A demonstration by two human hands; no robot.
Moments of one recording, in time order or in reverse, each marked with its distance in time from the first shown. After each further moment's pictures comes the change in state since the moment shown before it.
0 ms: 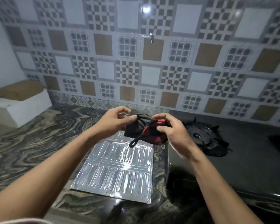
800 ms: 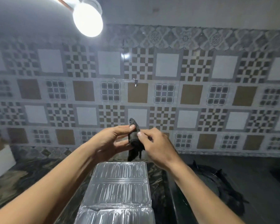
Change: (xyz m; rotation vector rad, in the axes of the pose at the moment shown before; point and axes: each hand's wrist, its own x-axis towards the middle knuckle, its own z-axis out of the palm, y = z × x) left_hand 0.130 0.076 -0.033 -0.473 -0.161 -0.181; right_hand 0.135 -0.054 0.017 -0.574 0.186 -0.184
